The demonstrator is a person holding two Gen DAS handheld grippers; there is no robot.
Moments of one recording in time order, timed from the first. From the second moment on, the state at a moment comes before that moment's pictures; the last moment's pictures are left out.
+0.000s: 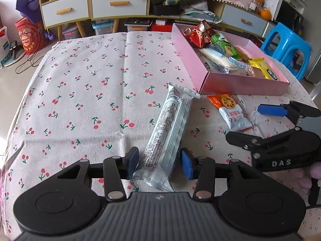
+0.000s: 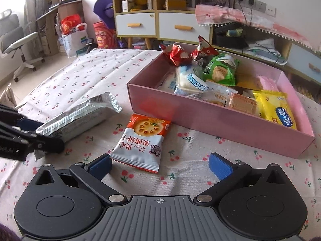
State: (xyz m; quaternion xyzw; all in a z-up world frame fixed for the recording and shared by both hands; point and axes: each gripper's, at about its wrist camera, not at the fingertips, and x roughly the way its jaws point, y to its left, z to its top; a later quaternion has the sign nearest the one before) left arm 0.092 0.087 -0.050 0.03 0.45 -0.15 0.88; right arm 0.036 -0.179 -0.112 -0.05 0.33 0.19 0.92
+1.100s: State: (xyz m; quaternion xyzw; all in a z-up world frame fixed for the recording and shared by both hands) left arm 0.101 0.056 -0.048 0.02 0.44 -0.12 0.89; right arm 0.043 -0.172 -0.102 -0.04 0.32 0.21 0.92
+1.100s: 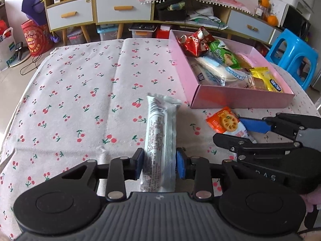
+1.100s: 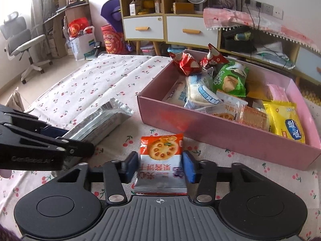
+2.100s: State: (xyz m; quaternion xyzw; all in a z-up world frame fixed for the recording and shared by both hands) left arm 0.114 0.037 0.000 -0.16 0.41 -0.08 0.89; right arm 0.050 -0.259 -0.020 0.08 0.32 0.18 0.93
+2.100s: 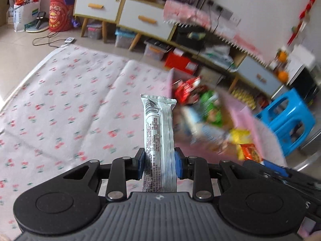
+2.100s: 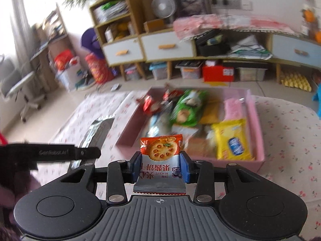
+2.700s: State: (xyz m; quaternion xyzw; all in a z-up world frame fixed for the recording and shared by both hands) left arm 0.199 -0.074 -0.021 -0.09 0.42 -0.22 0.87; right arm 0.119 -0.369 -0.059 0.25 0.32 0.12 0.91
